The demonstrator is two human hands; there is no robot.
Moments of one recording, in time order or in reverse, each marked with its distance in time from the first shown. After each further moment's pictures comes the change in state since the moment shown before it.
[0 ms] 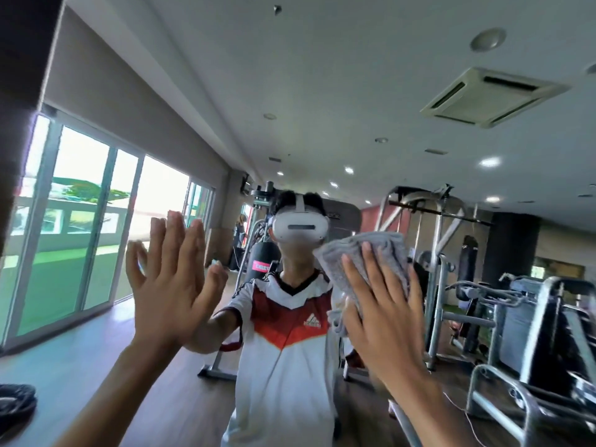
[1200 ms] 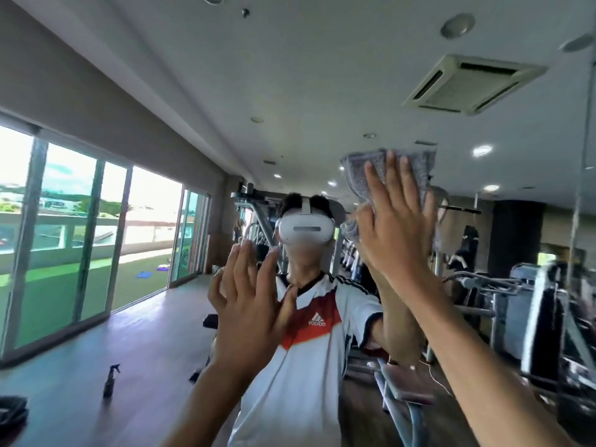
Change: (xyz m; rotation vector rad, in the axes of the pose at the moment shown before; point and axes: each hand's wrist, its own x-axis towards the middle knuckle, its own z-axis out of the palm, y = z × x) left_hand -0.051 0.282 0.042 -0.133 0.009 0.099; right_hand 0.045 0.217 -0.025 0.035 0.217 0.195
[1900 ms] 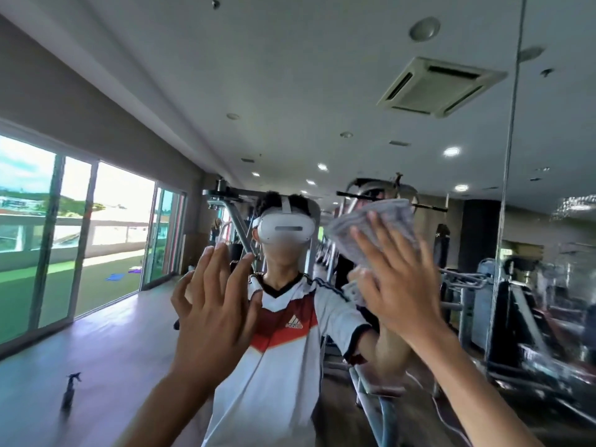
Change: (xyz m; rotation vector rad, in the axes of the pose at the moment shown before) left_hand -0.016 0.039 0.017 0.067 0.025 0.117; right_hand -0.091 0.100 -0.032 -0.026 -0.157 -0.240
